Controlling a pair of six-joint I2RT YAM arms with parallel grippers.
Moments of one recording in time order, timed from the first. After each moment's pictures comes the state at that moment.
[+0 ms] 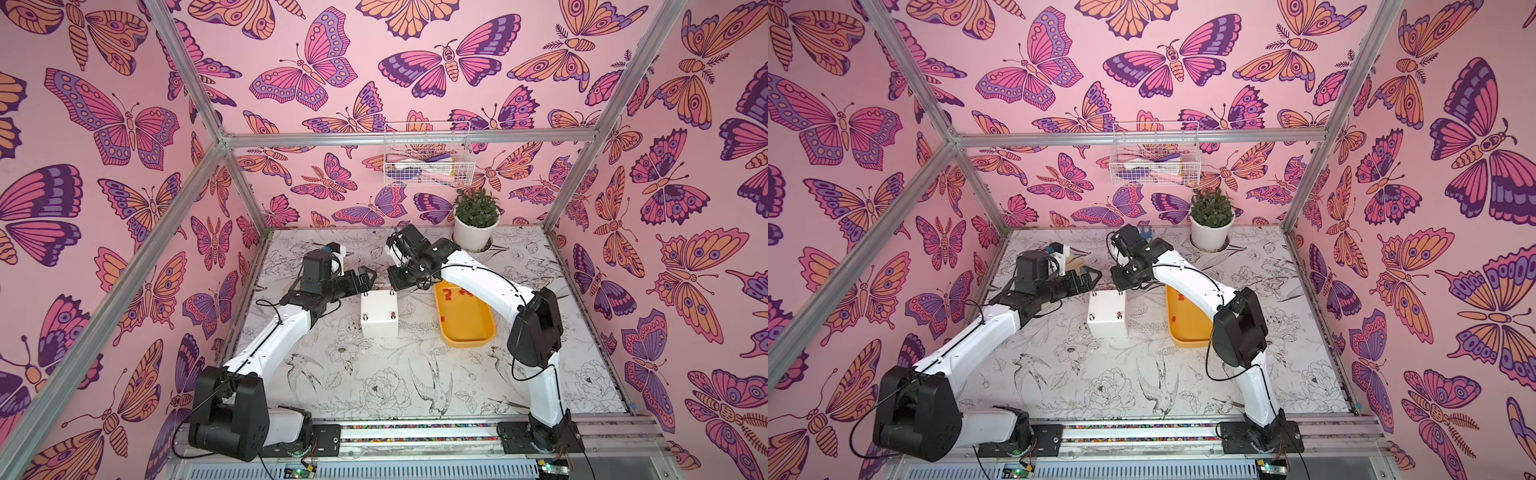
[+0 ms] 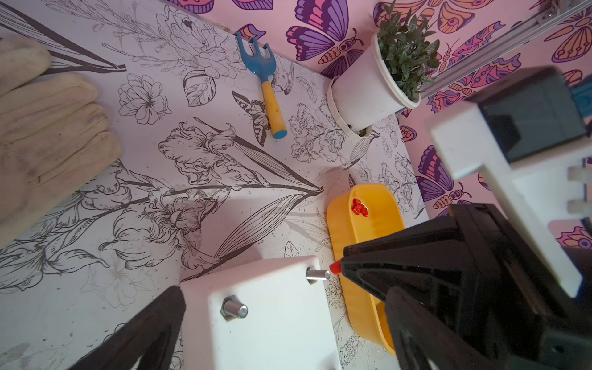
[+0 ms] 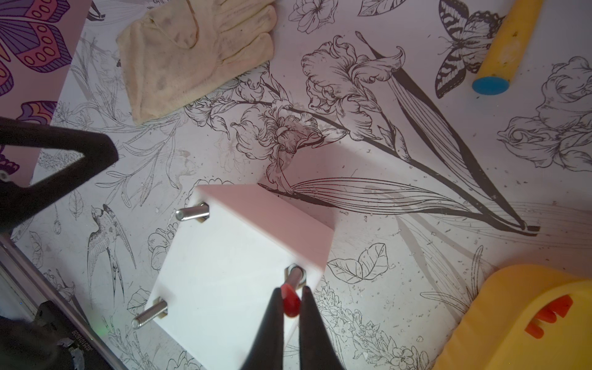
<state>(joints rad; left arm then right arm) -0.22 1.34 0.93 -0.18 0.40 -0.49 0.75 2.08 1.96 -0.90 -0.12 0.33</state>
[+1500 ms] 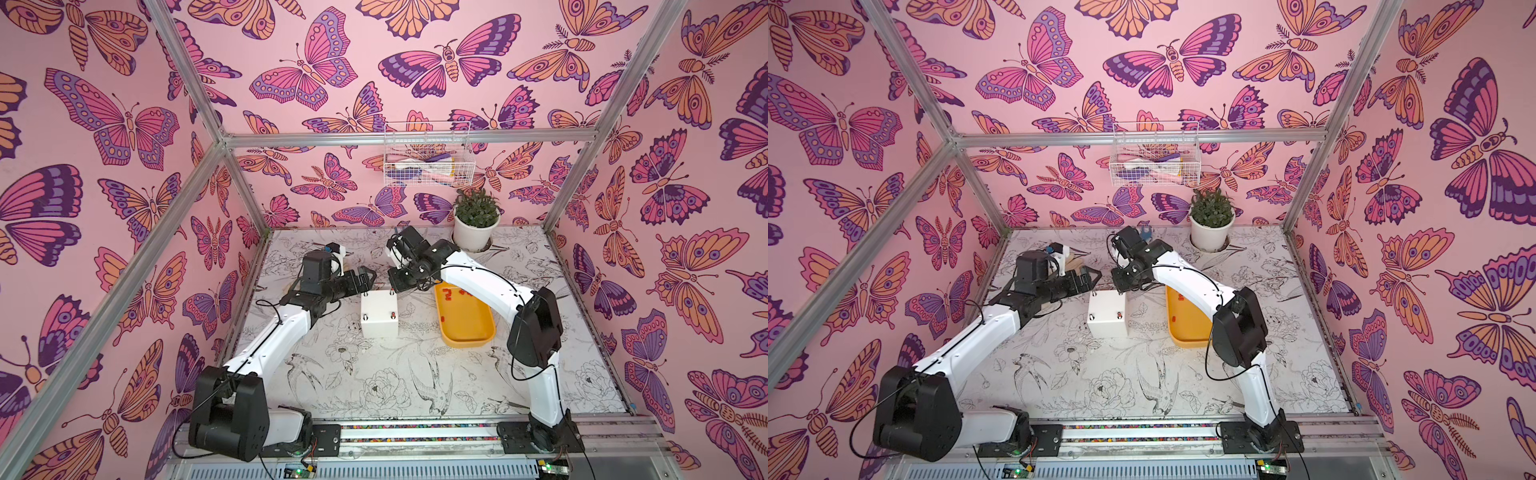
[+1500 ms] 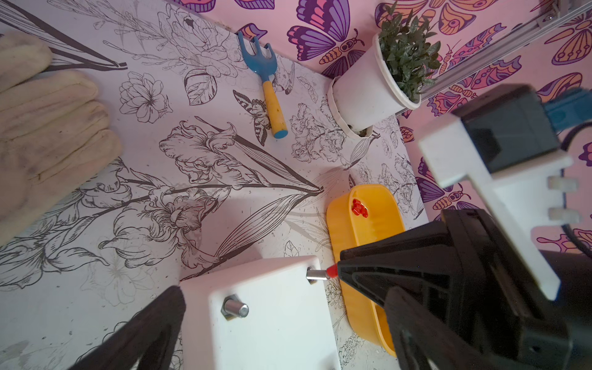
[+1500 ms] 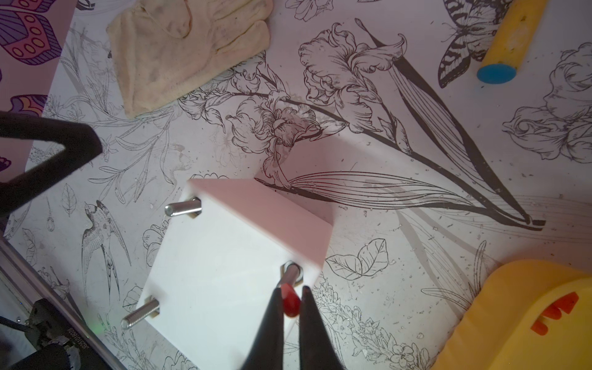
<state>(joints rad) -0.22 1.34 0.92 -0.18 0.40 -0.50 0.75 2.08 1.95 -0.90 -0.12 0.33</state>
